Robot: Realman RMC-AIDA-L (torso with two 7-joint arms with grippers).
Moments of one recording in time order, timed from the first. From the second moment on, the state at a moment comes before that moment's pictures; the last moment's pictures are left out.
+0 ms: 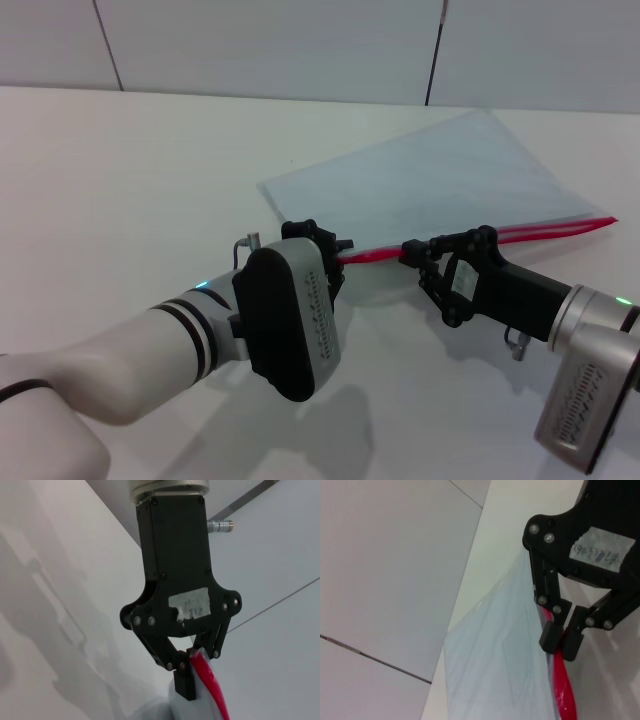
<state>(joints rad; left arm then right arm) -0.21 -2.02 2.22 1.22 2.87 0.03 -2.28 0.69 2.03 -0.26 0.13 -1.99 -1.13 -0.49</state>
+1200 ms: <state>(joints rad) -0.21 -2.02 2.22 1.22 2.87 0.03 -2.28 0.60 2.03 0.02 -0.07 -1.98 -0.99 -0.48</state>
